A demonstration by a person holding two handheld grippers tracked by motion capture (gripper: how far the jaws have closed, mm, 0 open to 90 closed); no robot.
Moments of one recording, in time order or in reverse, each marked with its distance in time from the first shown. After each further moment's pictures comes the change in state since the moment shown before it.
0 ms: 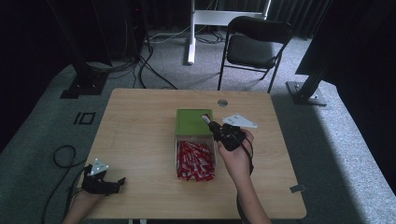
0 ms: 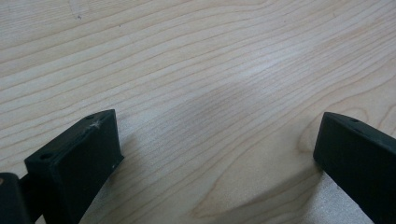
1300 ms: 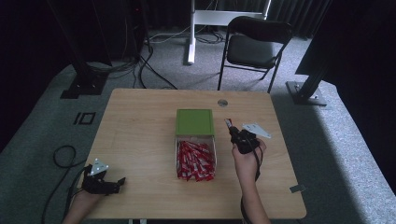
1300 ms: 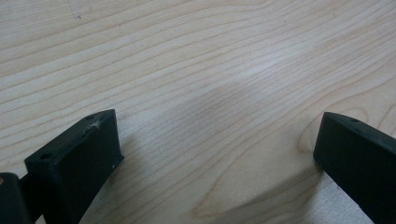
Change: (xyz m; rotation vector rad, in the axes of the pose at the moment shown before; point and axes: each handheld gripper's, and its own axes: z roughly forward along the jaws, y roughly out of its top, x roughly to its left) left arm 0.000 0.000 0.000 0.000 0.000 -0.001; right arm -0.061 -0.055 0.016 -0.034 -0.208 0.183
